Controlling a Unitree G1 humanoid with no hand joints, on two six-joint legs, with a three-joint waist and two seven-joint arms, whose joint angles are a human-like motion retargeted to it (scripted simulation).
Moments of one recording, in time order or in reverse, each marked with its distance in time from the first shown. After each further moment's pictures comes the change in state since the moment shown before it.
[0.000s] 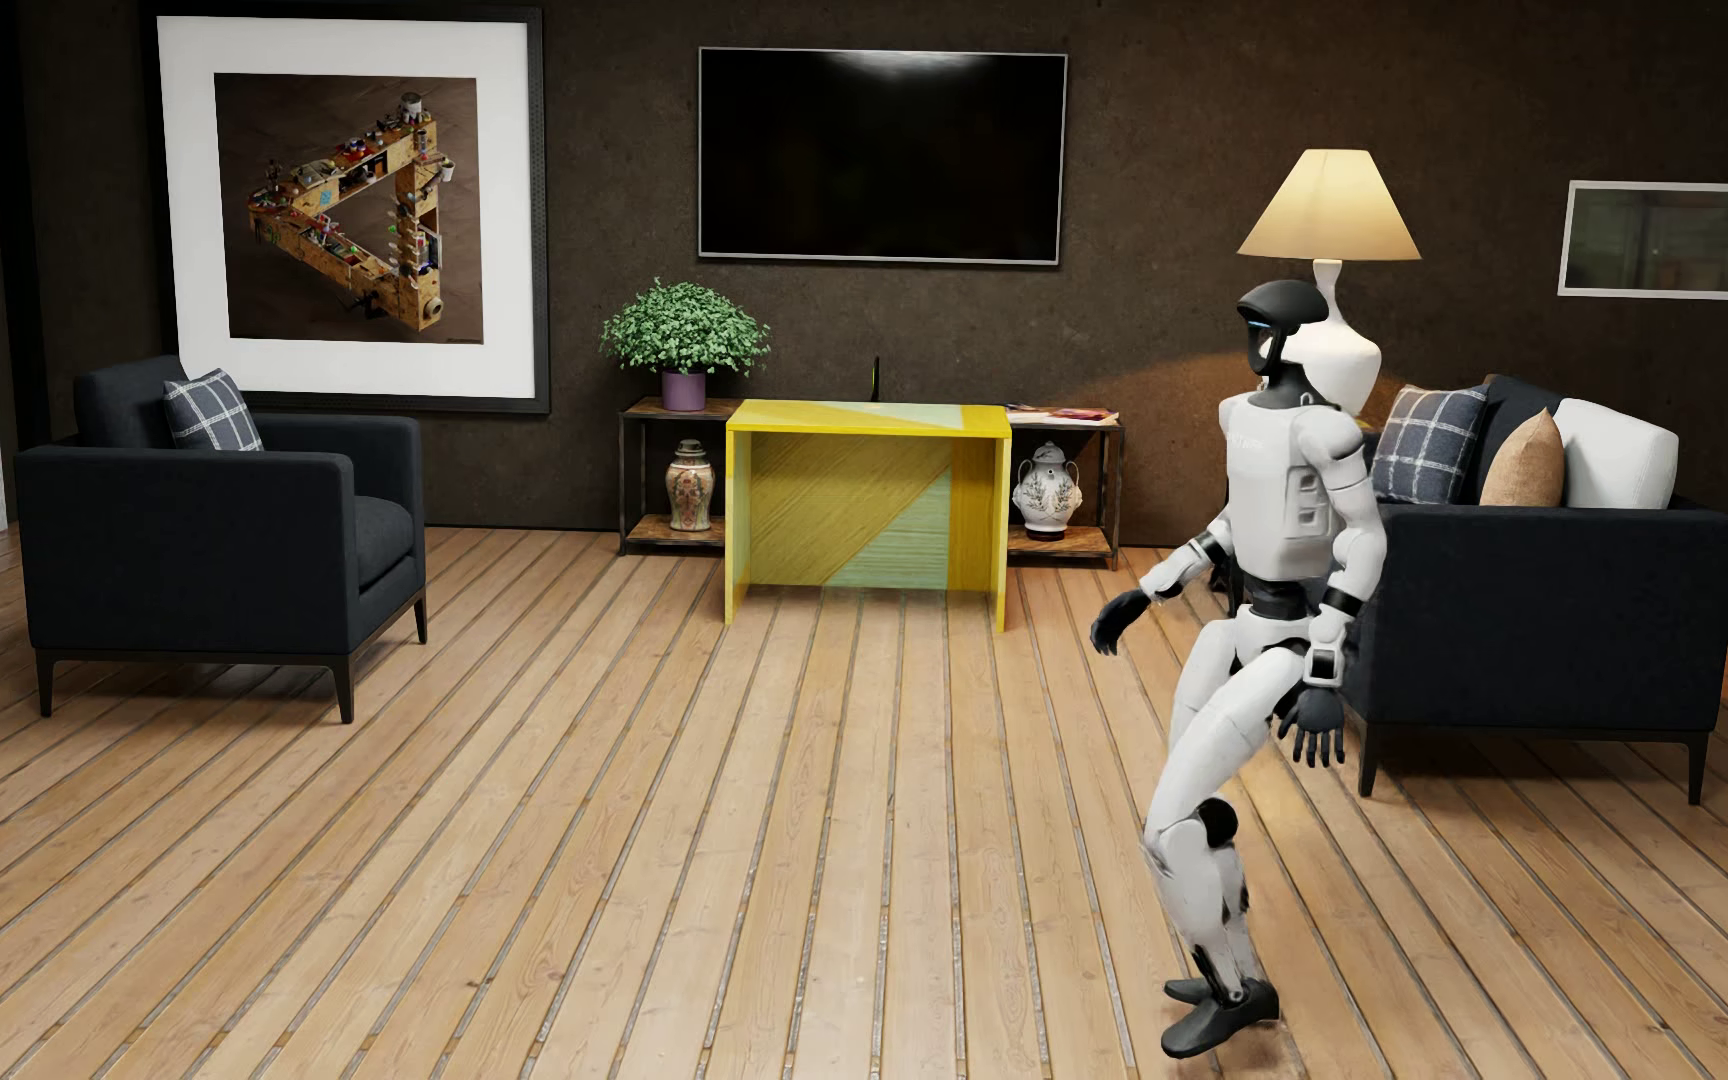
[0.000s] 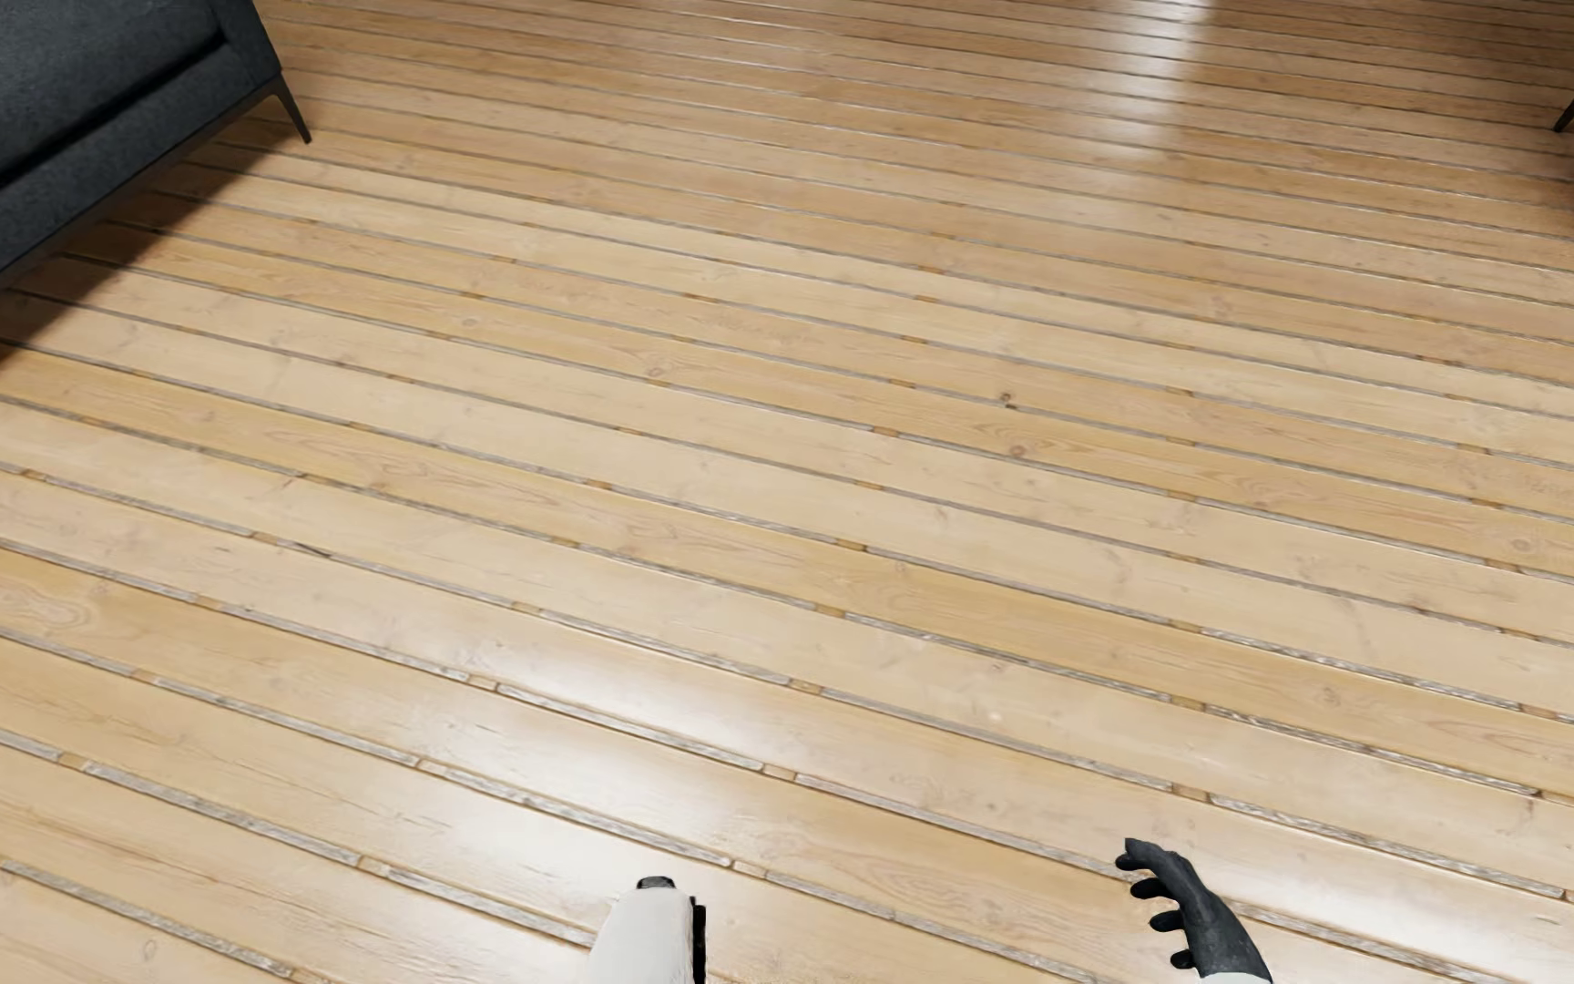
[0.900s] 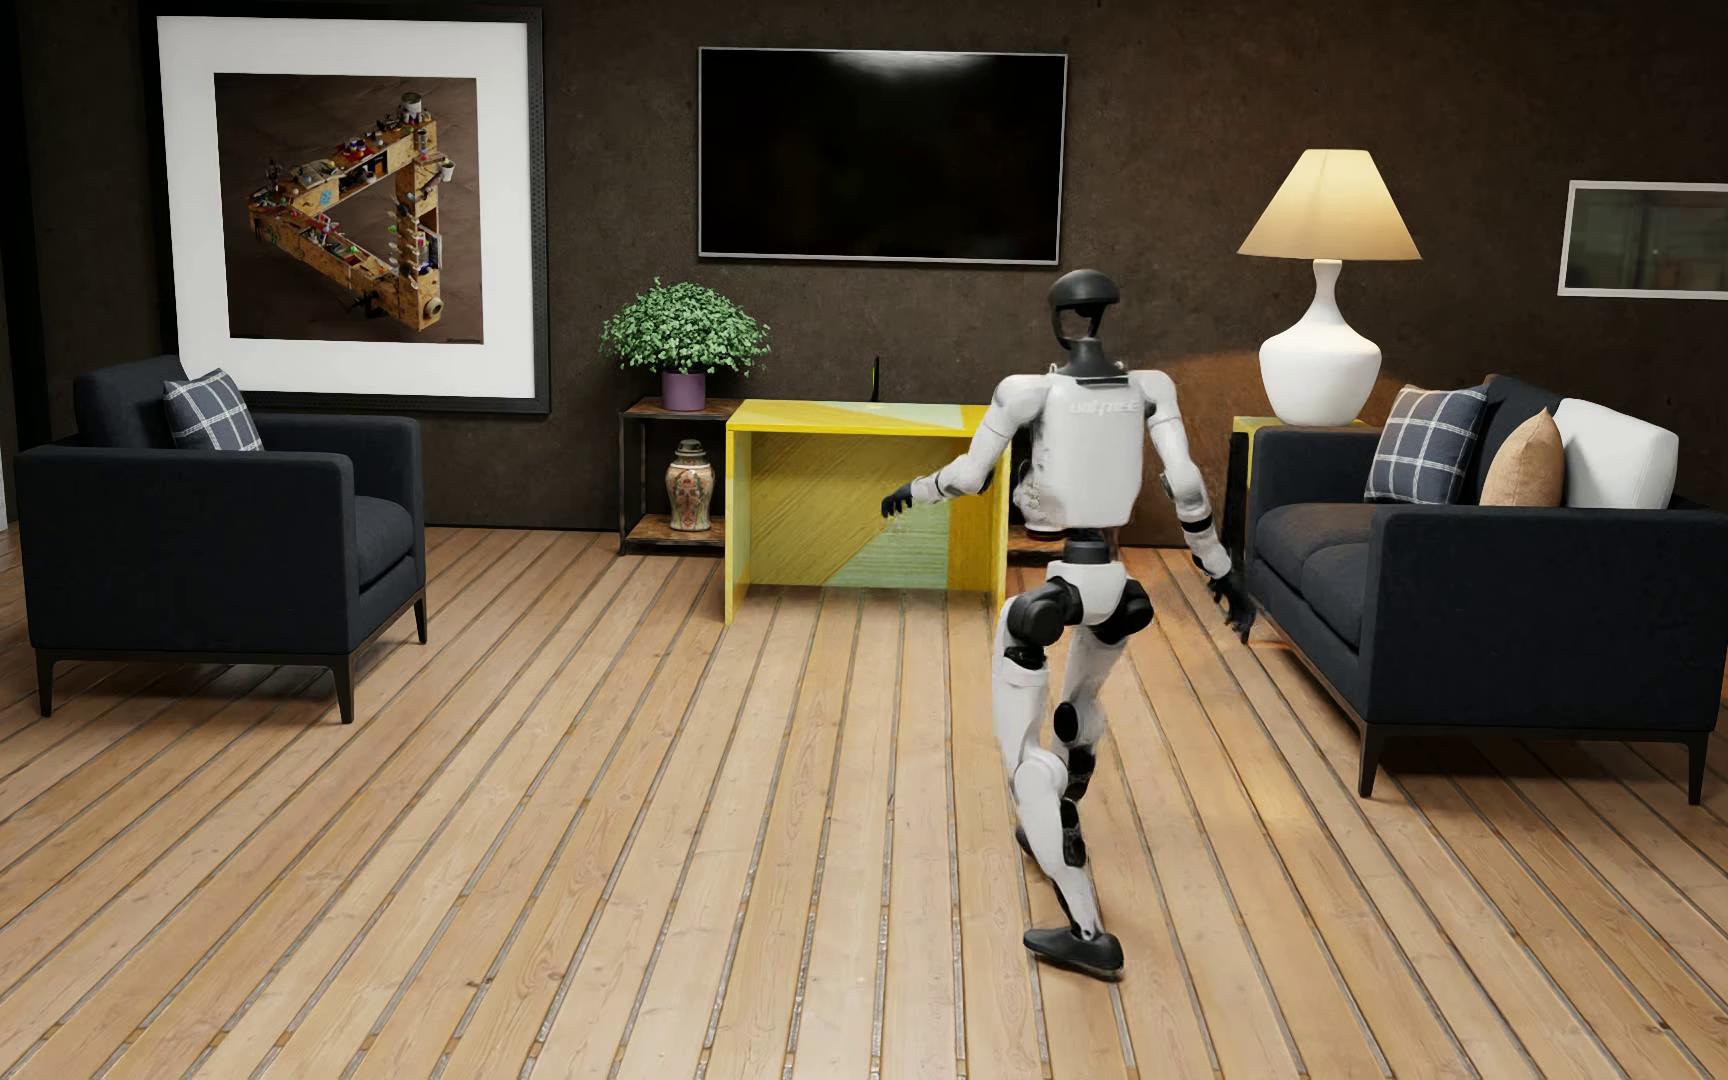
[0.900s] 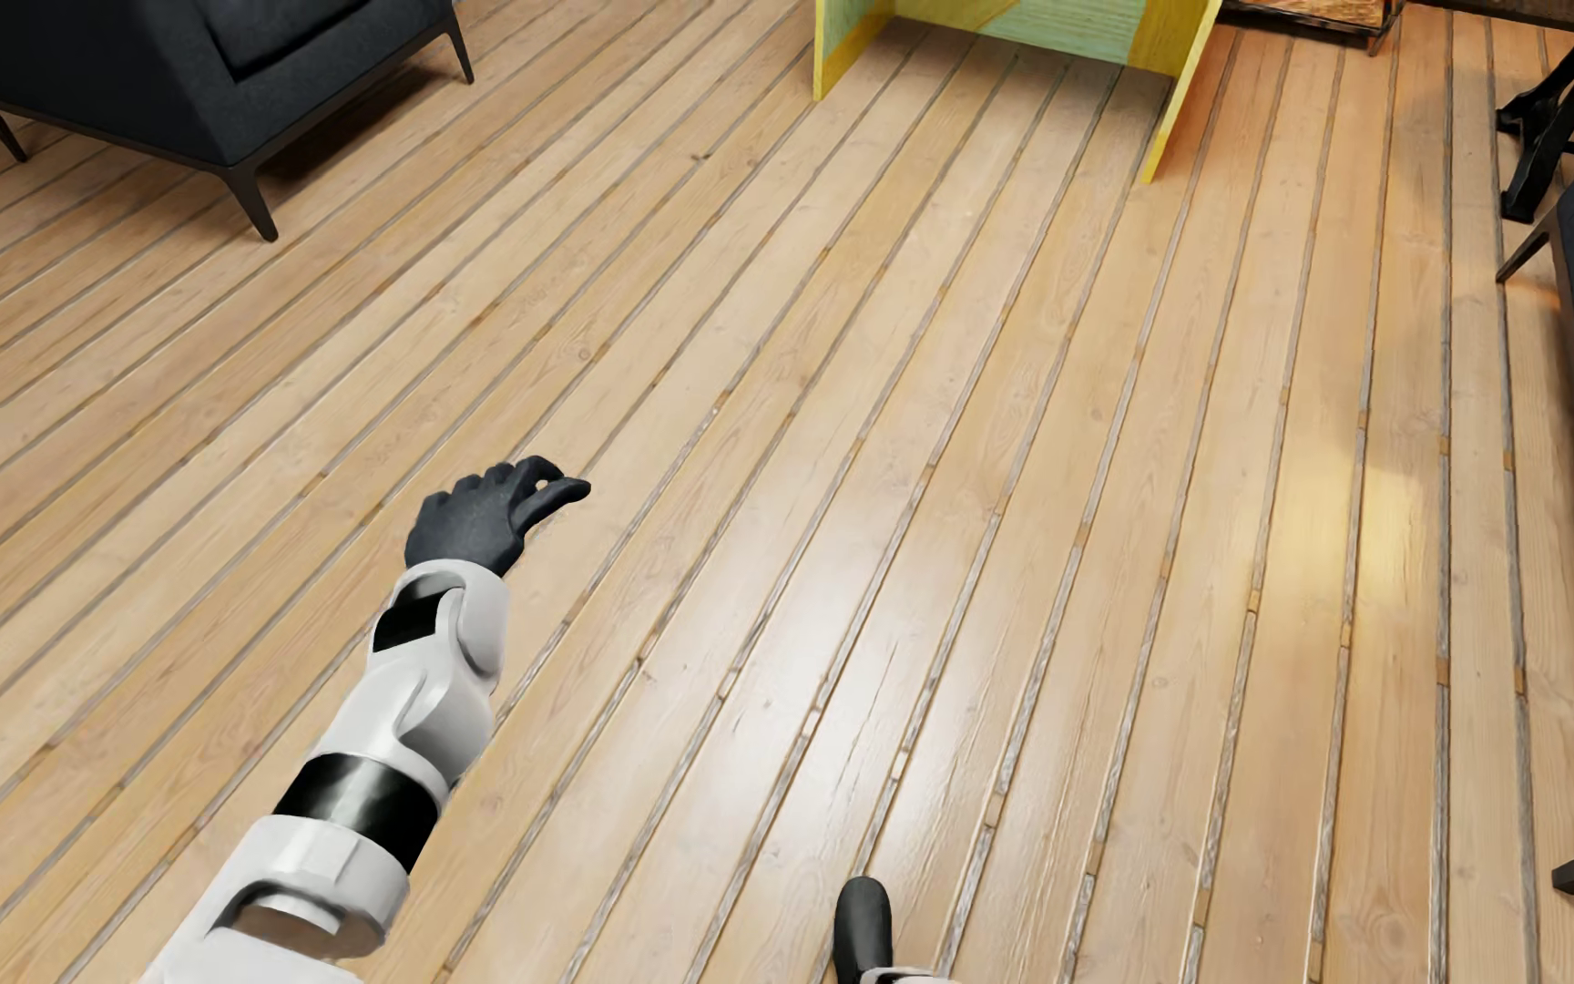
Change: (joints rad) body 0.782 -0.350 -0.179 -0.058 -0.207 -0.067 0.440 0.131 -0.070 -0.727 -0.193 -0.803 0.305 -0.408 0.467 0.271 -0.027 0.089 0.135 -0.145 -0.302 -0.177 0.185 0.160 0.124 -0.110 0.136 0.117 -0.118
